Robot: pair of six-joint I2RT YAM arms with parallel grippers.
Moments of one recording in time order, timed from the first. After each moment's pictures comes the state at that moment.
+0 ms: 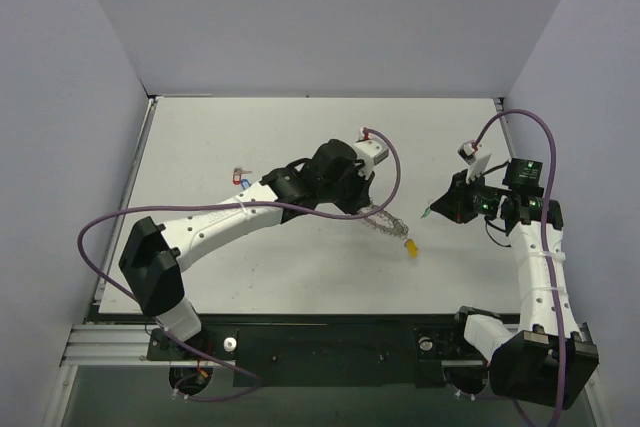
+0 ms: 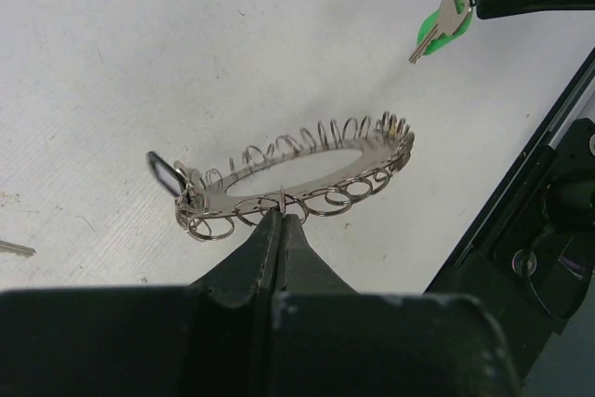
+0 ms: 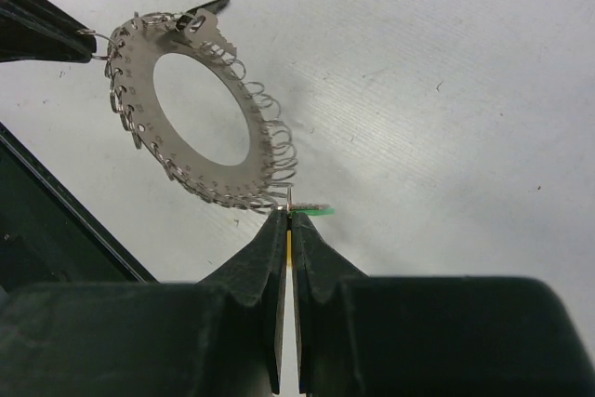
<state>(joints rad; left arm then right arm) -0.96 1.67 1.46 -0.41 0.06 -0.23 -0.21 1.04 0.91 -0.76 -0.82 -0.37</state>
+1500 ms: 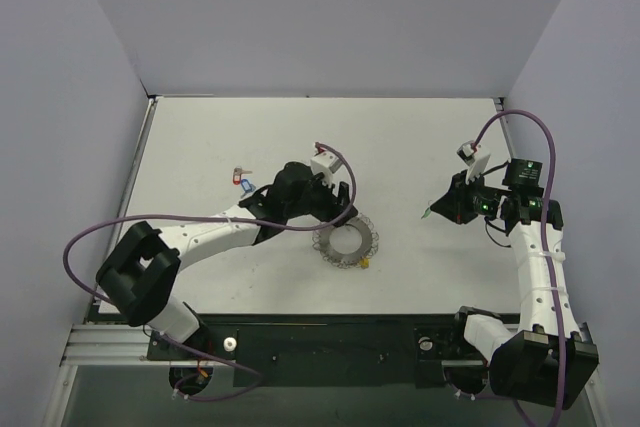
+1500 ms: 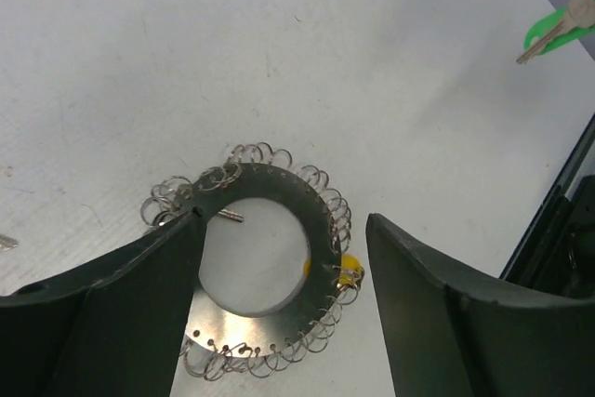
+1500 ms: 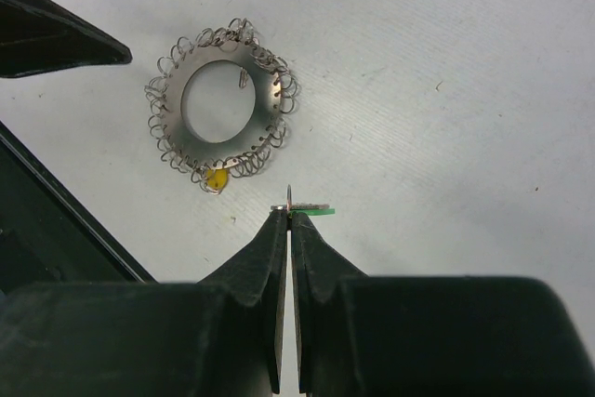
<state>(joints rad) -0.80 1.51 0.93 0.18 0.14 -0.36 -0.21 1.04 0.91 -0.77 -0.82 -0.39</state>
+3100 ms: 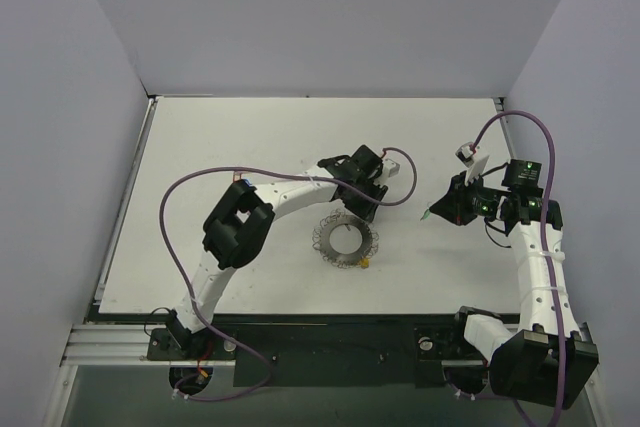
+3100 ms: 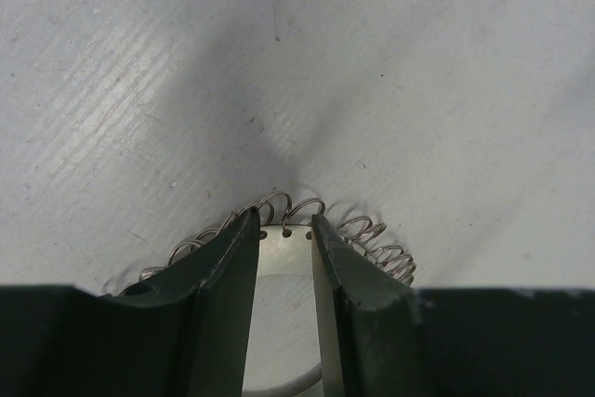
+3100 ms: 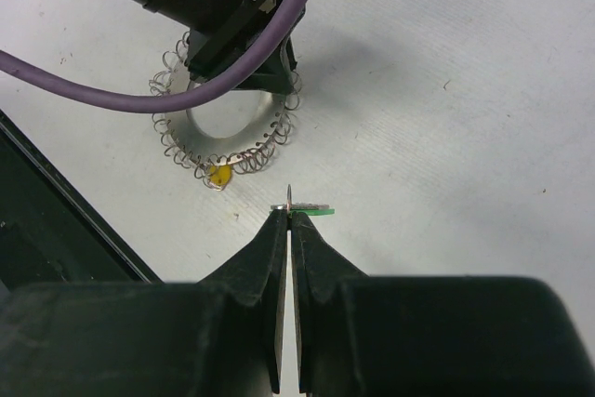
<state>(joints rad) -0.87 2.21 1.76 -0.55 0.16 -0.21 -0.21 1.04 0.90 -0.78 -0.83 -0.41</state>
